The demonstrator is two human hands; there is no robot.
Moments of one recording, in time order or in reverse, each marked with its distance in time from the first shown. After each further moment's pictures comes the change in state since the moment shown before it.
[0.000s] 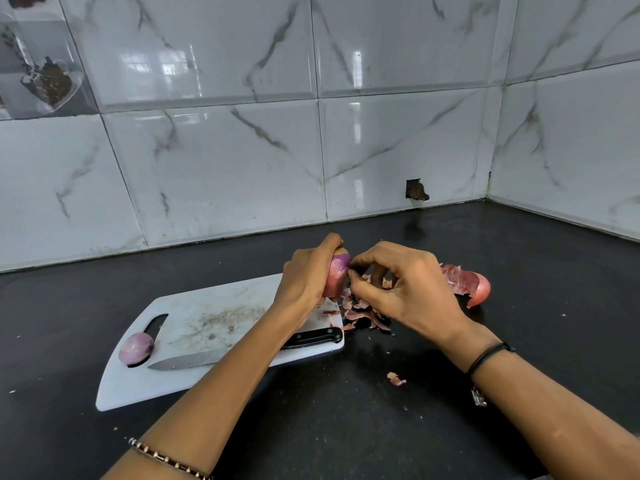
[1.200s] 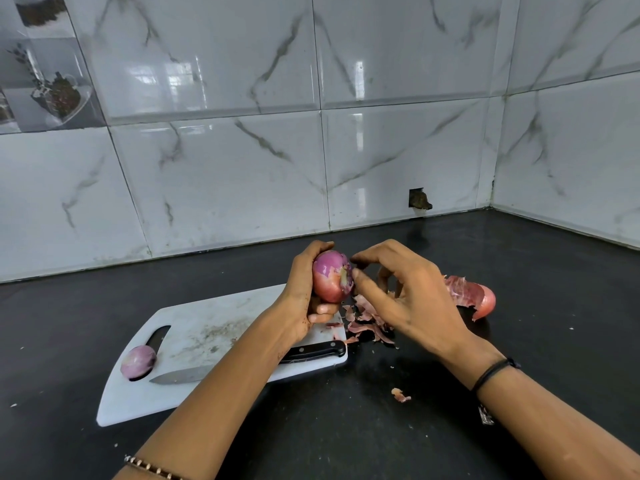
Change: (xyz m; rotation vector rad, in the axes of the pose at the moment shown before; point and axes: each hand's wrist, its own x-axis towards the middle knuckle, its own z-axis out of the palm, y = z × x) left_hand 0.010 -0.007 -0.010 -0.472 -0.282 -0.229; right_hand 0.002 -0.001 0.002 0.017 0.038 0.065
